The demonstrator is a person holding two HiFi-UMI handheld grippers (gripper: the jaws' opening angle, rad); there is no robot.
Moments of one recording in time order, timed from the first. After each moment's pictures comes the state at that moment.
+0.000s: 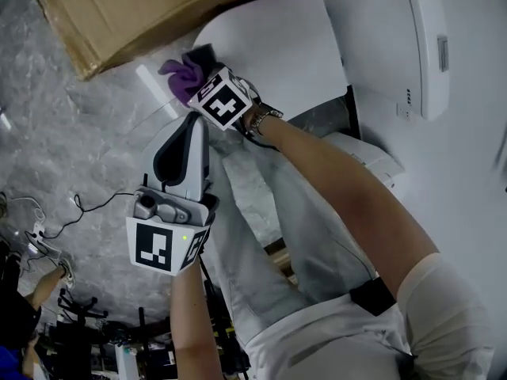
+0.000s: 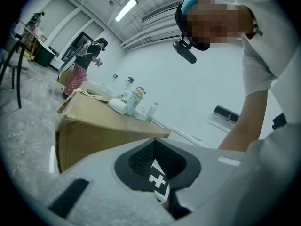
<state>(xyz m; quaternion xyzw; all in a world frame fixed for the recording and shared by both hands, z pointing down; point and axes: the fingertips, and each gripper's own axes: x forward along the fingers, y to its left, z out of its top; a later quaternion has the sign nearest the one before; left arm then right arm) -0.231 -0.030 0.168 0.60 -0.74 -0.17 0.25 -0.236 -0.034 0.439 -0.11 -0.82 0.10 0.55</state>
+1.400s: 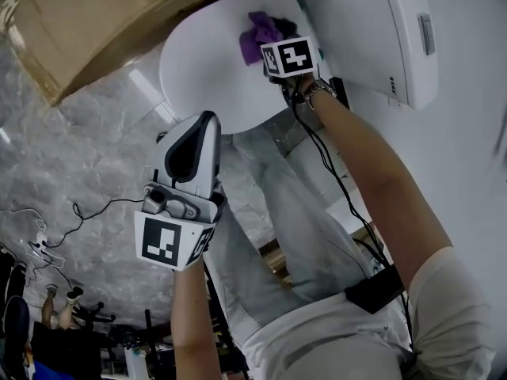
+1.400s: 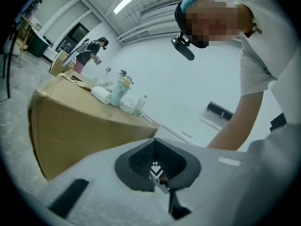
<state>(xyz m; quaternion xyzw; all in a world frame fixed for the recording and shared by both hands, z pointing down) -0.172 -0.088 0.166 0.63 -0.71 -0.18 0.26 -0.099 -0.278 0.441 0.16 -0.77 0.15 0.59</state>
